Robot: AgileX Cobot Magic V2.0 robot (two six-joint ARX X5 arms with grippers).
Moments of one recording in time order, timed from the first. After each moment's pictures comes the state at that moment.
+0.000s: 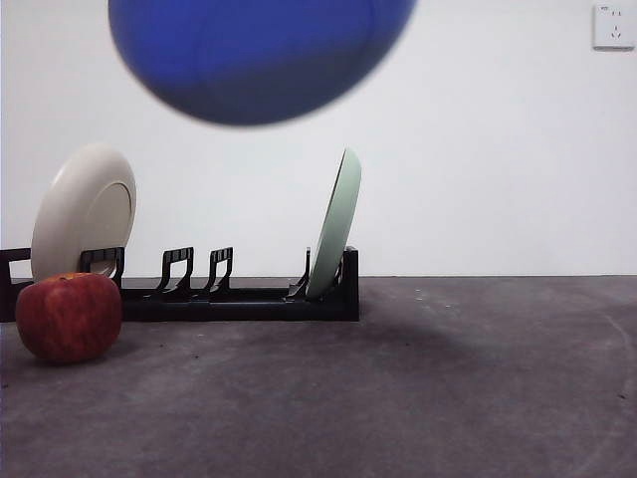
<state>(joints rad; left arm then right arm) -1.14 1.59 1.84 -1.33 -0.16 -0.06 -0.01 1.09 1.09 -1.10 -0.44 0.10</state>
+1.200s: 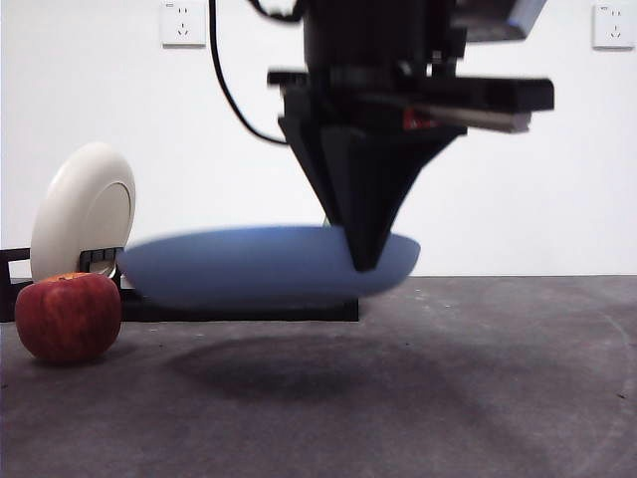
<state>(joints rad) -1.16 1.84 1.51 -1.05 -0.35 -0.14 -0.01 1.09 1.09 -1.10 -0.44 0.06</state>
